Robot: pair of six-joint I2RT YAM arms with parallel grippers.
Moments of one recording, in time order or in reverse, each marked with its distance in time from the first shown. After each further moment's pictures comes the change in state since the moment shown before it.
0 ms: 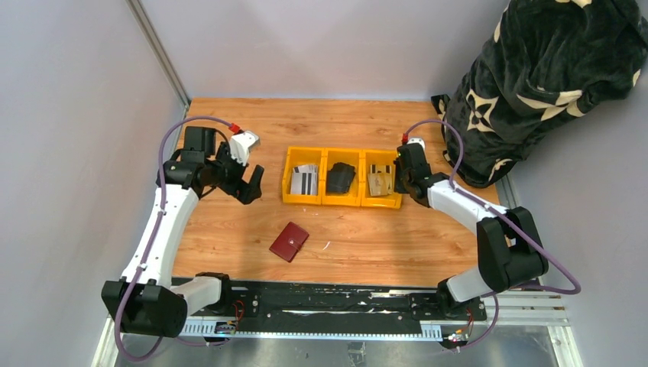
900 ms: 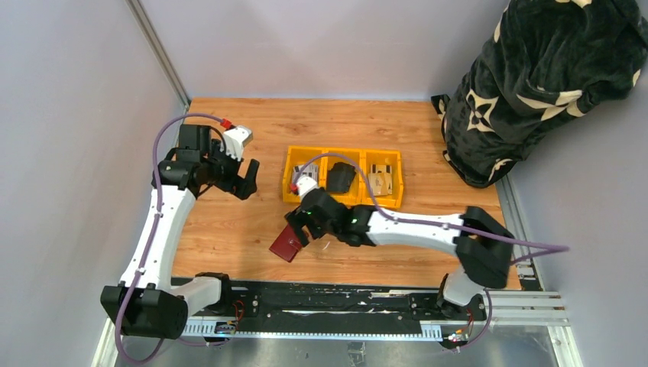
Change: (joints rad) left arm -0.007 -0.012 0.011 -0.005 -0.070 -0.069; right arm 0.740 0.060 0.178 0.021 0.006 0.014
